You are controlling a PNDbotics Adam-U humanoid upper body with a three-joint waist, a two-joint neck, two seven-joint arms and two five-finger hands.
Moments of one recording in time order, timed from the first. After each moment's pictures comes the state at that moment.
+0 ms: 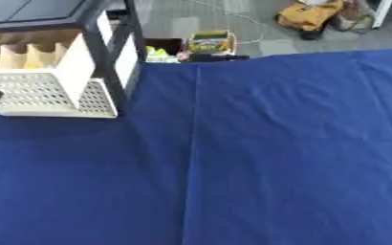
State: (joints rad) left arm -0.34 1.05 0.03 -1.99 -0.32 0.10 -0.46; right arm -0.47 -0.94 -0.13 -1.99 0.10 0.23 -0.62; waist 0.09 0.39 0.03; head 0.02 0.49
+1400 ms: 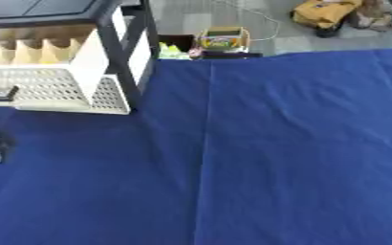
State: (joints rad) left arm -0.34 1.09 -0.03 -1.95 -0.43 0.33 -0.79; right arm -0.41 -0.88 -0.15 -1.99 0.02 0.19 -0.66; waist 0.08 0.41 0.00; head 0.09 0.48
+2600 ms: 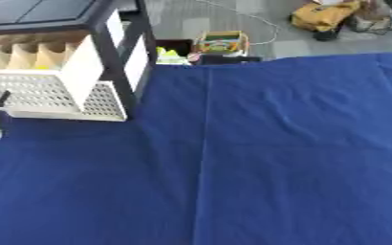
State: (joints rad) left arm -0.49 1.04 -0.06 -1.76 -0.57 0.38 -0.76; right arm -0.39 -0.86 -0.16 -1.99 0.01 0.18 -0.67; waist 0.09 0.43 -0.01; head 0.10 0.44
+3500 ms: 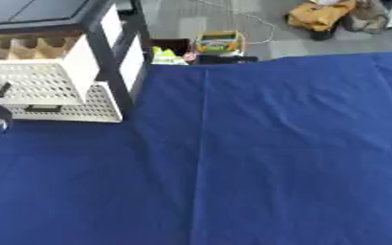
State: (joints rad) left arm -0.57 1.01 -0.08 -1.72 -0.51 0.39 -0.72; right arm -0.39 -0.86 -0.17 -1.99 0.01 0.18 -0.67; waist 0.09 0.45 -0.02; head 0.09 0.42
